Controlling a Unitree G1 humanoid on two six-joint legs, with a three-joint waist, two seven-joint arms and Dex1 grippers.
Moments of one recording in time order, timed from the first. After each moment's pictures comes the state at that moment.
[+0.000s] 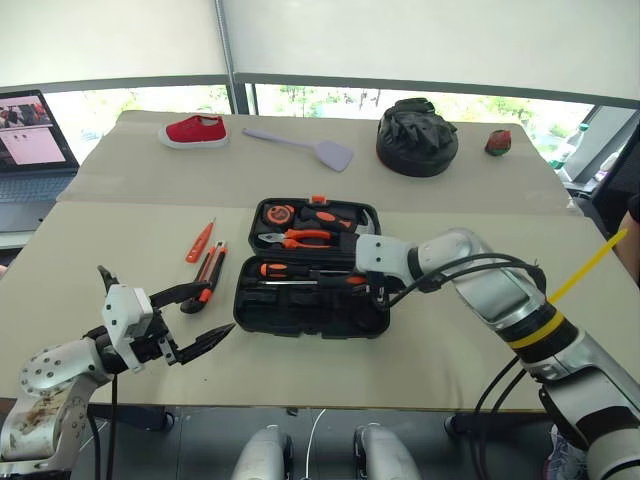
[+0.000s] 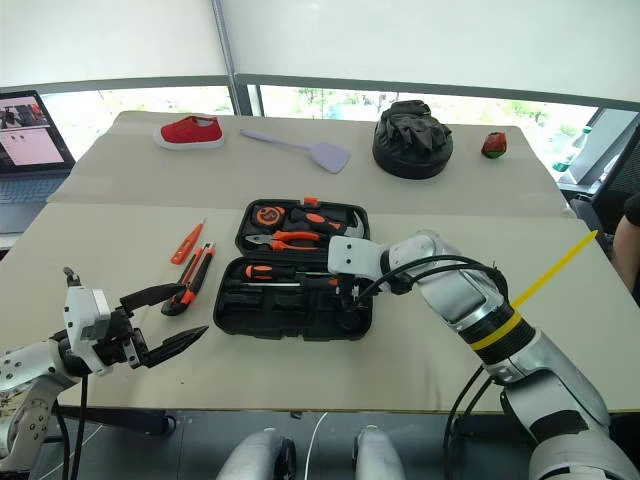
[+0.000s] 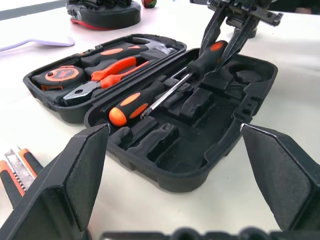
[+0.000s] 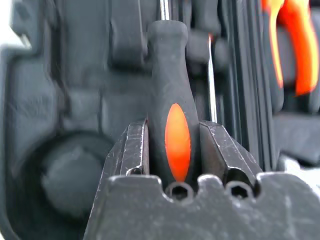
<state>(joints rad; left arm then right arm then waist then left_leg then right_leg) 0.16 0.69 0.33 -0.26 -0.54 0.09 -1.06 -0.80 -0.69 0.56 -0.02 -0.02 0.48 1.05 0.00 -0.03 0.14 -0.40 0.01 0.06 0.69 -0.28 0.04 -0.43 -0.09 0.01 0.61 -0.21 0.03</state>
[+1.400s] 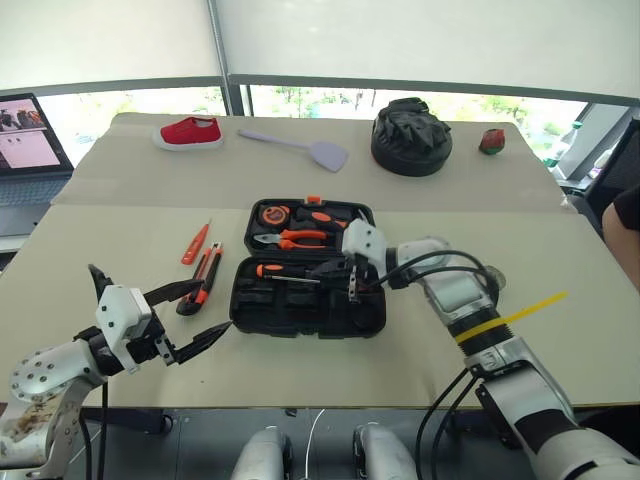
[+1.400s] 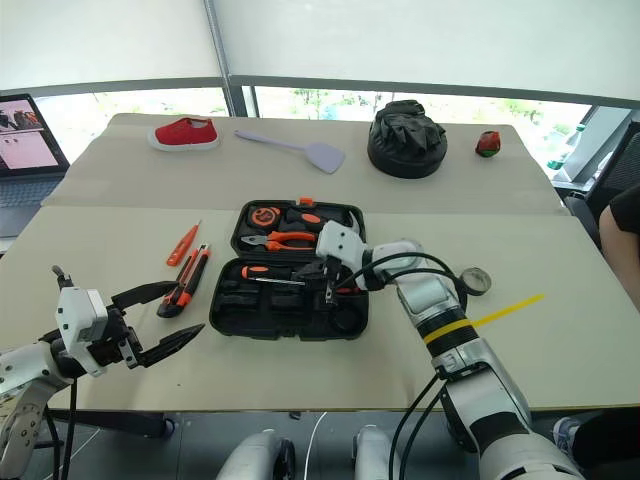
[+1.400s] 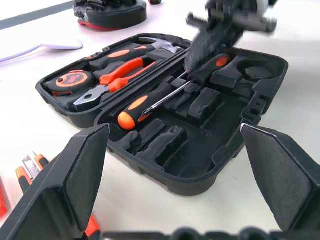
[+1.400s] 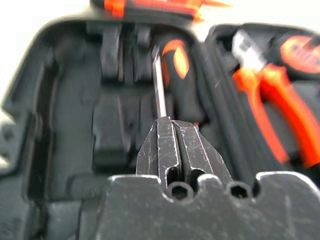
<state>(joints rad) 0.19 0.71 0.35 -0.30 -0.53 0.09 -1.01 -0.74 -0.34 0.35 0.38 0.05 0.11 1.08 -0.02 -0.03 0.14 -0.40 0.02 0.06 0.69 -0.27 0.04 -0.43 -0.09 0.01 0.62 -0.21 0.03</state>
